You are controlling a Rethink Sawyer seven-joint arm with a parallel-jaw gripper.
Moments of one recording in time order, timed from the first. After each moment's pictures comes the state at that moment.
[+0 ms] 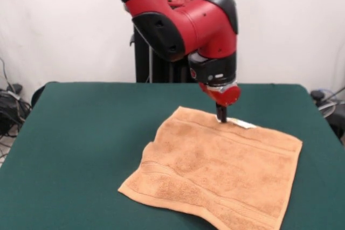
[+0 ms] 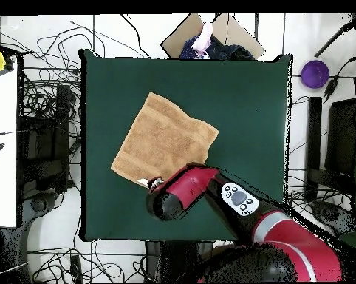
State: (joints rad) arm -0.55 -0.50 0.58 1.97 -1.00 0.43 0.40
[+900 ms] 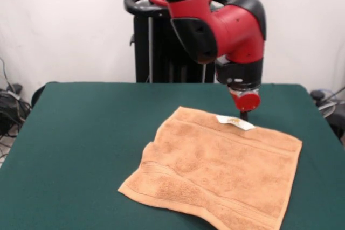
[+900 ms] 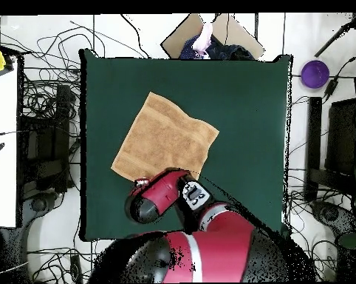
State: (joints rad) arm -0.31 -0.45 0.36 1.91 -0.82 0.21 0.79
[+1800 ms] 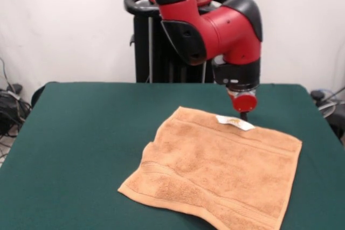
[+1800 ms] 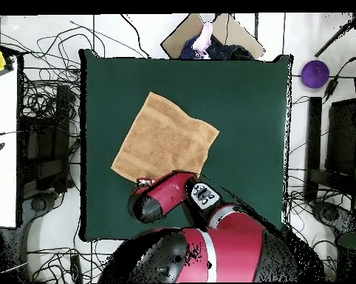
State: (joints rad) arm -0.33 -0.44 0.35 1.92 -0.76 0.17 0.79
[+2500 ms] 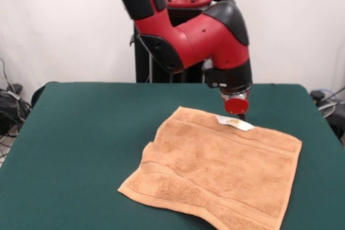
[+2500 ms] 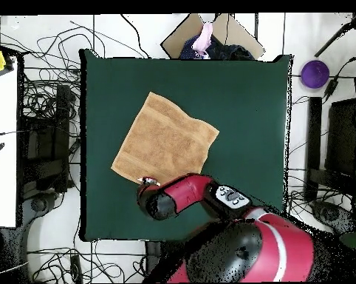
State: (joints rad) arm -0.52 -0.37 0.47 1.95 -0.73 0.17 0.78
